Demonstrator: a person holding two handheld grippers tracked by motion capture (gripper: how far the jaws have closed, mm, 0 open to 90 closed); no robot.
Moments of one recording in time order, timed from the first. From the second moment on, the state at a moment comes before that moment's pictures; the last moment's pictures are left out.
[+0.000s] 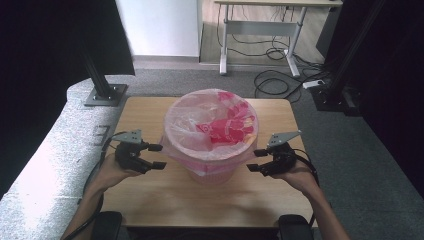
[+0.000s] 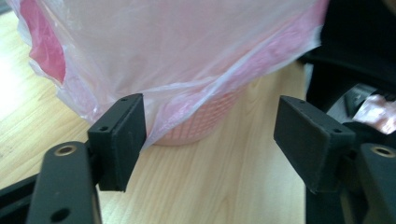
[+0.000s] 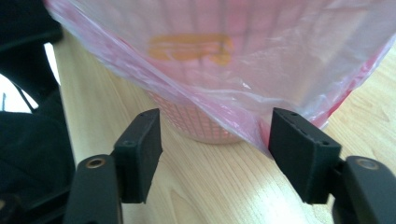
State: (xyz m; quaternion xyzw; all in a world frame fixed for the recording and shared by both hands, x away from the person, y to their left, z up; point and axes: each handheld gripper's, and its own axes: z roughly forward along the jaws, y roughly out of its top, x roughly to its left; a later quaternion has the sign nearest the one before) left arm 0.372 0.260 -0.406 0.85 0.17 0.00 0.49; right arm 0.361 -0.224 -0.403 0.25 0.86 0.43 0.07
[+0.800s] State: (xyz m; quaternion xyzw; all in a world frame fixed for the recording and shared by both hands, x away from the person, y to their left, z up) left arm 0.362 0.261 -0.390 0.87 0.21 0.10 0.44; right arm 0.346 -0.226 -0.340 0.23 0.88 0.41 0.06
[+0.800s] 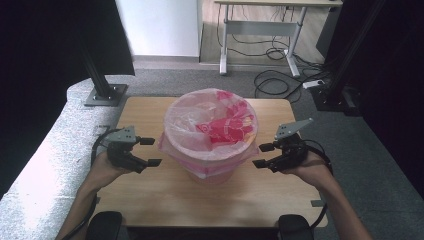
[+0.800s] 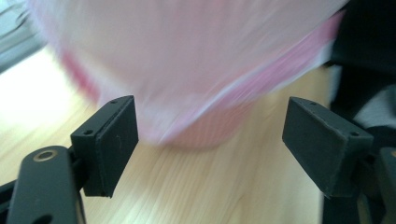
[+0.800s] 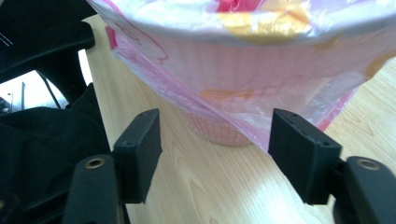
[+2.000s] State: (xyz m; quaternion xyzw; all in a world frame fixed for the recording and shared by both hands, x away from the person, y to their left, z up) left arm 0.378 0.264 -0.547 0.88 0.31 0.12 0.35; right arm 0.438 -0.043 -0.295 0.17 0.90 0.39 0.08
